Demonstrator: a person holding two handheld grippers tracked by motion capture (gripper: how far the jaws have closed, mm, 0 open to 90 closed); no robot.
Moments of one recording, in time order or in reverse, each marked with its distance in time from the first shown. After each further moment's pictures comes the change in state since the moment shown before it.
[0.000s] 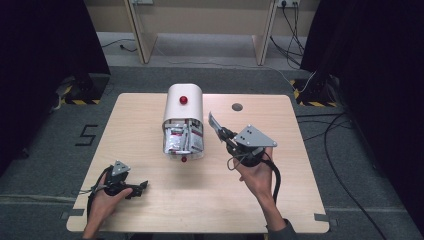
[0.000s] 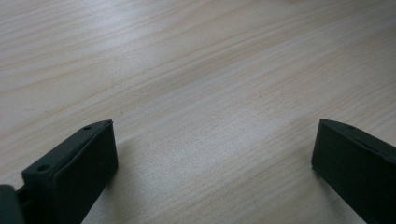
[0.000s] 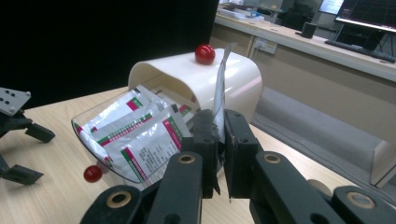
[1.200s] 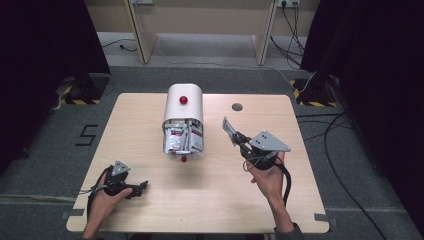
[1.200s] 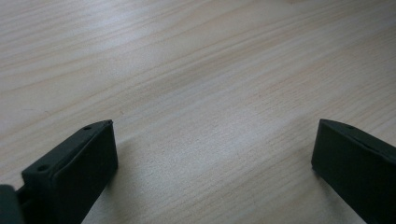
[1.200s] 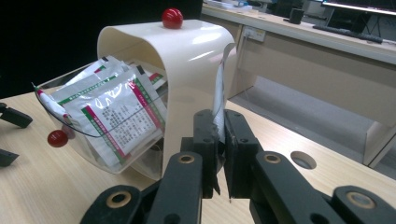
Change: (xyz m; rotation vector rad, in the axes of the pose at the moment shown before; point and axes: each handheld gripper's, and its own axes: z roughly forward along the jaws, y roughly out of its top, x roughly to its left) left arm 0.000 0.000 0.000 0.000 0.000 -0.002; right arm -0.027 -0.039 -0.009 0.012 -0.033 0.051
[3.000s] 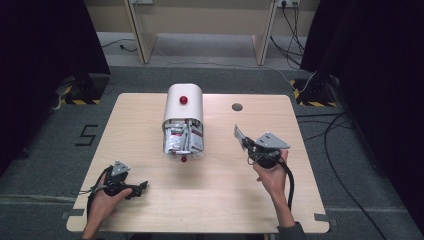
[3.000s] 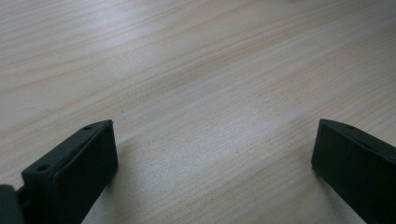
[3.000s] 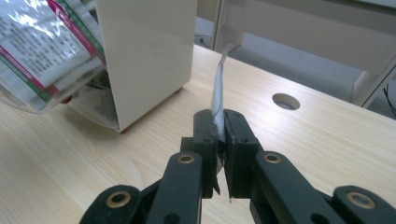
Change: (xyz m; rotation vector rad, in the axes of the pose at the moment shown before) left arm 0.000 -0.001 -0.001 0.000 0.000 0.000; right arm -0.032 -0.049 0.021 0.153 -0.061 0.061
